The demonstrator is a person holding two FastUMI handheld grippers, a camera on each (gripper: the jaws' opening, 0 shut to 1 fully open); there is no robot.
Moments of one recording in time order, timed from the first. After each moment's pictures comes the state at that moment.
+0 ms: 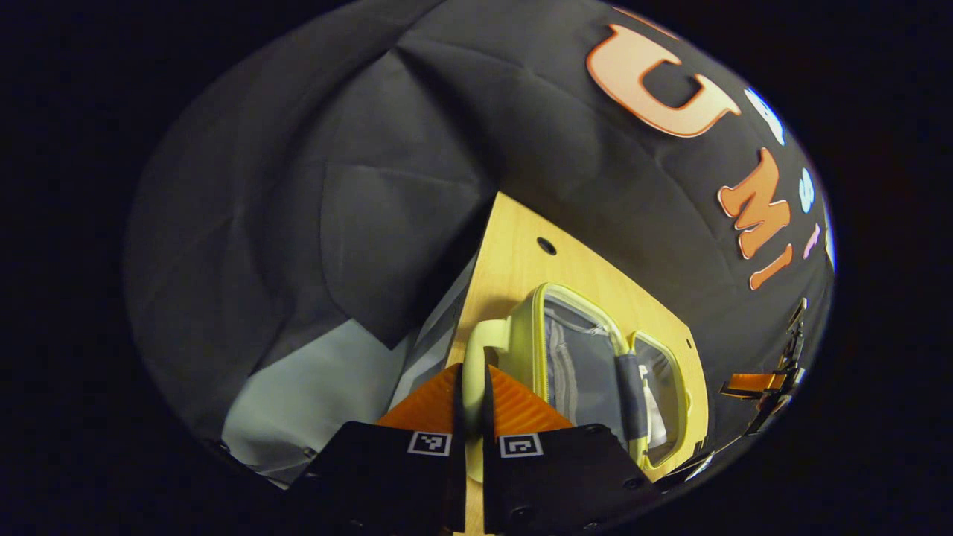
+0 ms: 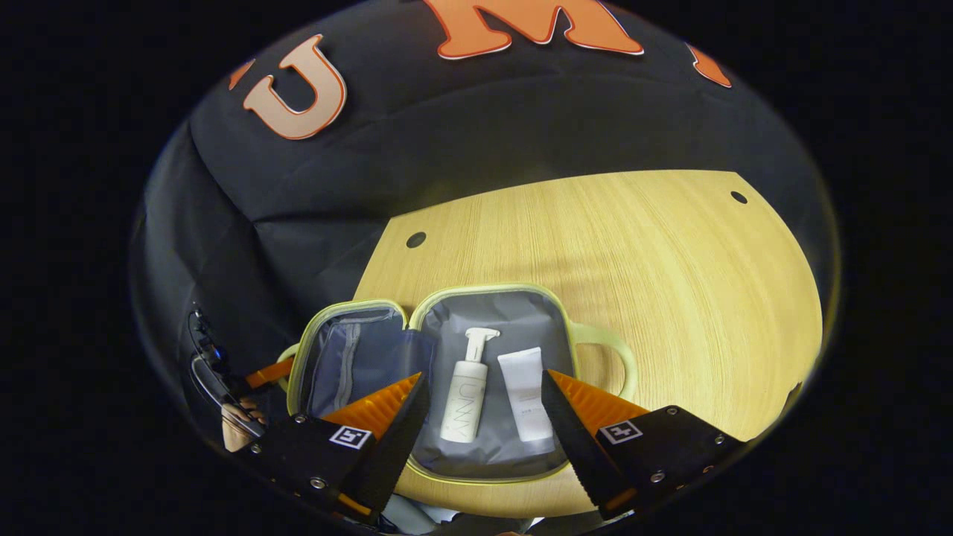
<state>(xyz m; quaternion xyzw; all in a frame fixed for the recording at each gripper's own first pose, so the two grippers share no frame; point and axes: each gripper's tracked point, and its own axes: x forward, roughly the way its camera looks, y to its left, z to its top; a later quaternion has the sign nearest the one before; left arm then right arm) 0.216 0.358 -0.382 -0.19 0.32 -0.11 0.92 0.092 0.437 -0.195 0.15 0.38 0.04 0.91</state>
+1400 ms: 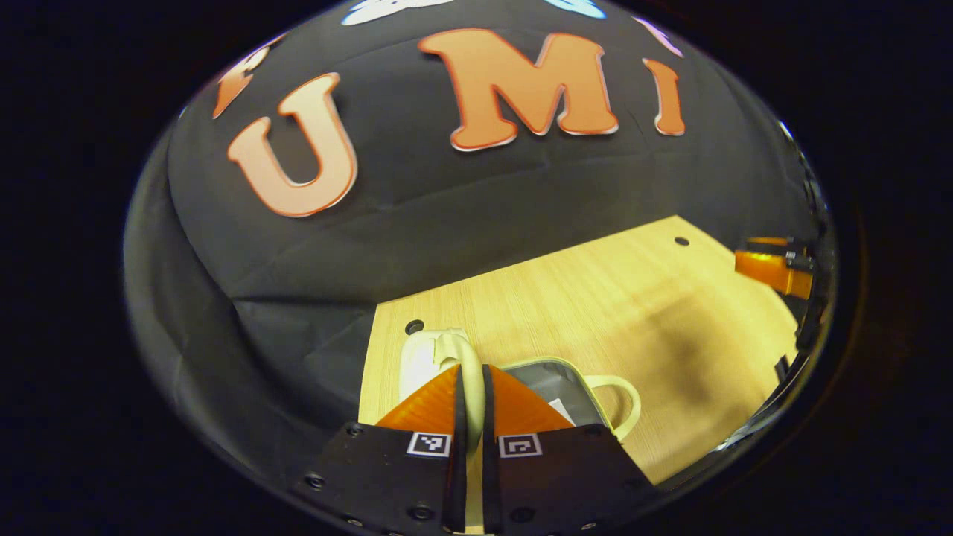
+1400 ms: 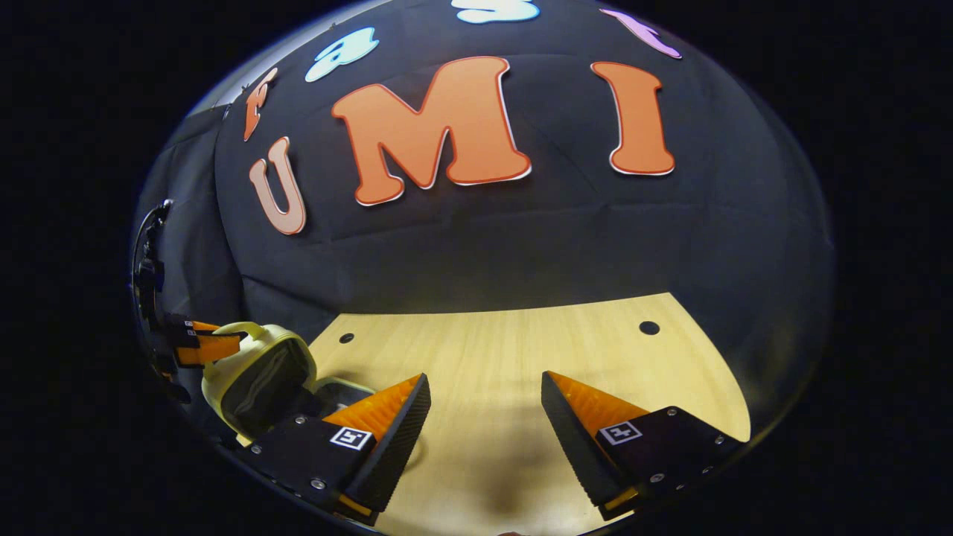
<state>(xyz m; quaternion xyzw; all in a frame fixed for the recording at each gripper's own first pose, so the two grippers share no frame) 0.169 -0.051 -0.198 0.23 0.25 -0.09 0.94 0.105 0.131 -0.098 0.07 0.18 0.02 0.98</state>
